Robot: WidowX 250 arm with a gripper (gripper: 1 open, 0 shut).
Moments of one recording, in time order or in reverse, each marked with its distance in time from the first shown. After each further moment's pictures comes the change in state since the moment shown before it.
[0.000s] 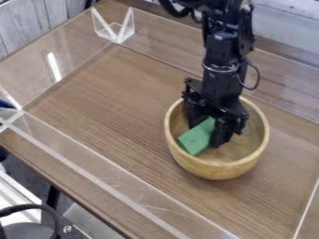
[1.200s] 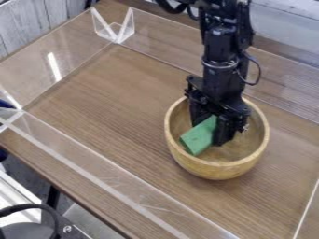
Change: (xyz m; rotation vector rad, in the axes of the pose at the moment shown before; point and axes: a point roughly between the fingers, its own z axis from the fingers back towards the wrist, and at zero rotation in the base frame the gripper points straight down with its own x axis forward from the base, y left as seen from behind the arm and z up) arm 0.000 -0.002 0.006 -0.030 -0.030 -0.027
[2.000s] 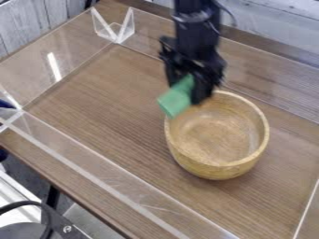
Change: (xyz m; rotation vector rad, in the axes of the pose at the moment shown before) arm -0.021 0.060 0.058 0.038 -0.108 0.185
